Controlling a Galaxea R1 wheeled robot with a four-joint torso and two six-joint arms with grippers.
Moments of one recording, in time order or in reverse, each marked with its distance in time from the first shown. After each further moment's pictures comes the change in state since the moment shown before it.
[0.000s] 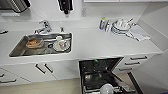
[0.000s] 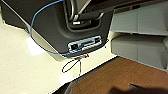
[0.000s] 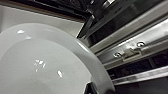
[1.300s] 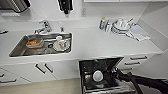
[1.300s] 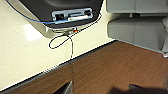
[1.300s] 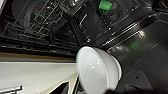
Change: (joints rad) left arm 0.126 0.215 -0.272 0.000 -0.017 0.026; right arm 0.256 0.201 -0.402 0.007 -0.088 0.094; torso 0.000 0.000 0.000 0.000
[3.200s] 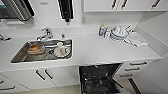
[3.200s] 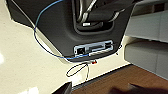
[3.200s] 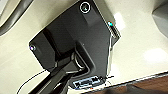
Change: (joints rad) left arm -0.078 0.074 -0.134 -0.135 0.009 -0.030; right arm -0.598 -0.360 0.351 0.012 -0.226 -0.003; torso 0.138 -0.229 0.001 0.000
